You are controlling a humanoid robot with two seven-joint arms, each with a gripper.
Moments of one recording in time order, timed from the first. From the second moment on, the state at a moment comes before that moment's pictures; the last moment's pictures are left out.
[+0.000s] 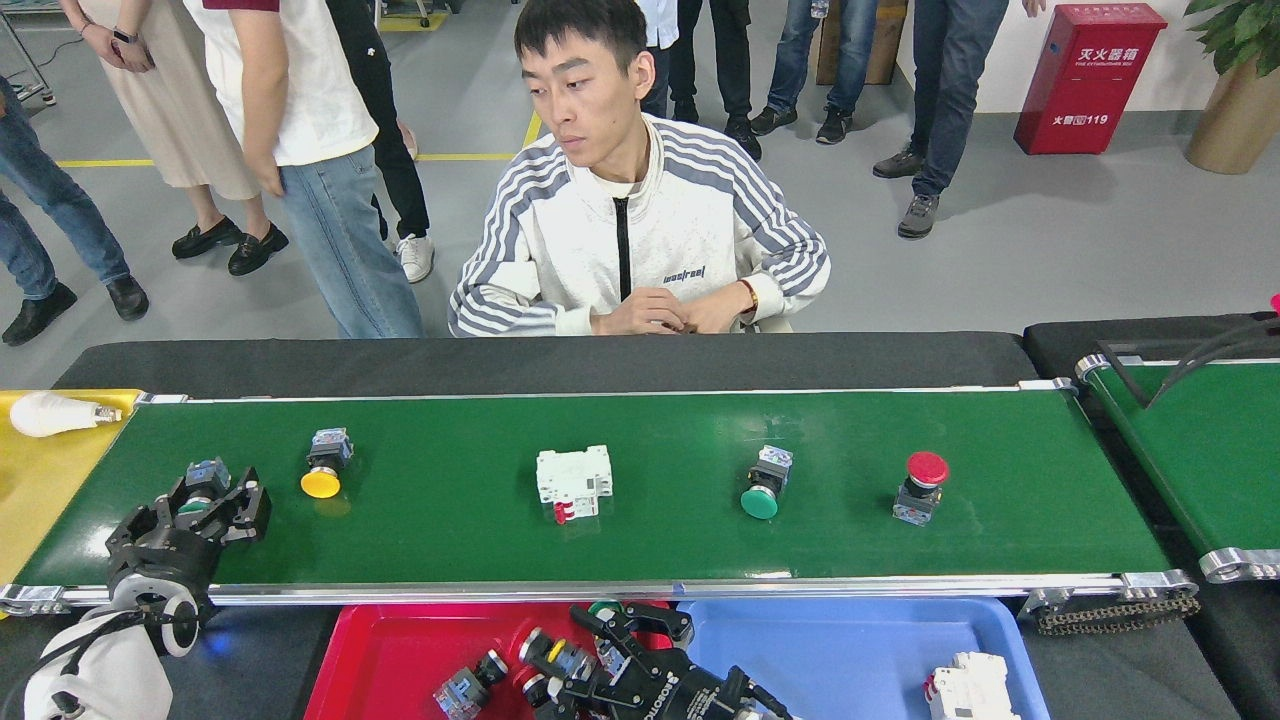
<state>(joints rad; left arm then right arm) -0.53 0.35 0.04 -0.57 -1.39 -0.17 0.10 -0.10 0.03 0.61 -1.56 1.39 -0.35 0.15</state>
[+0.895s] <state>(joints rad) 0.10 0.26 -0.05 -1.60 -1.39 -0.68 0.14 0.09 -0.02 -0.06 -1.58 1.39 -0.14 -0.02</state>
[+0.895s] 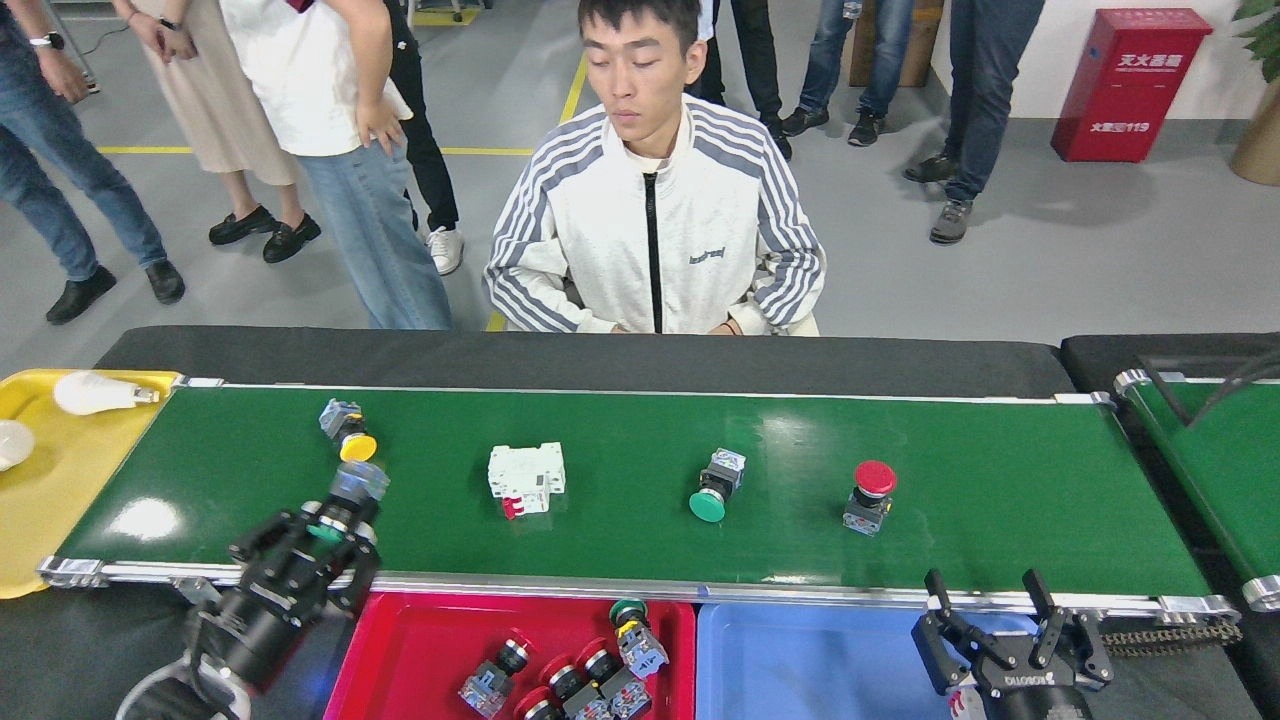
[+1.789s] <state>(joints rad) 0.09 0.21 0.12 -1.43 -1.39 -0.09 0.10 -0.16 -0.06 0.24 -1.38 1.39 -0.15 0.07</state>
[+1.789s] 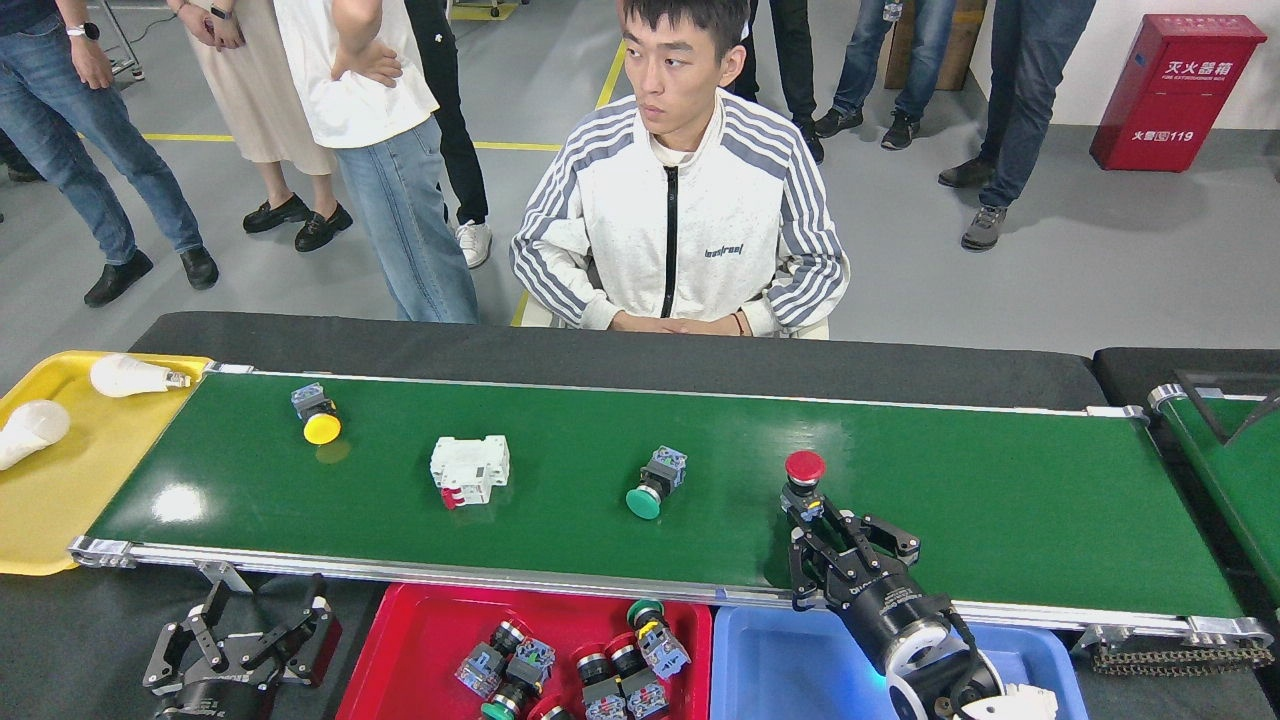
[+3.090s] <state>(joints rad) -0.31 0.22 0.06 -1.01 -1.38 -0.15 -0.01 0.11 -0.01 -0.28 -1.55 1.35 -0.41 -0.05</state>
